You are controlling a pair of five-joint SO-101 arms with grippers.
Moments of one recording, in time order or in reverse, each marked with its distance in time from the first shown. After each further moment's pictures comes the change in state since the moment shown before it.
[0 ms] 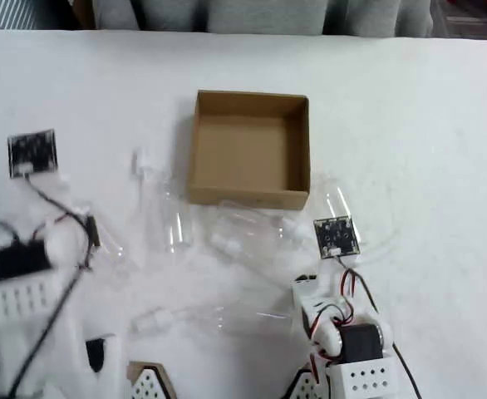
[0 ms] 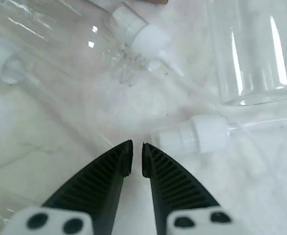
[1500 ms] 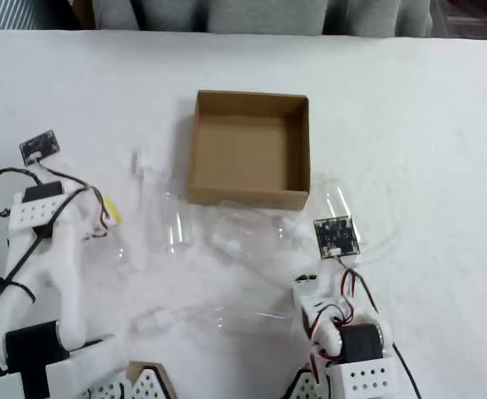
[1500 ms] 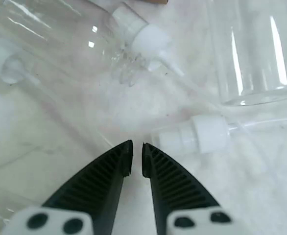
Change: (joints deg) left arm -0.2 40.3 -4.6 -17.3 15.1; right arm 0.0 0.0 0.0 0.0 0.0
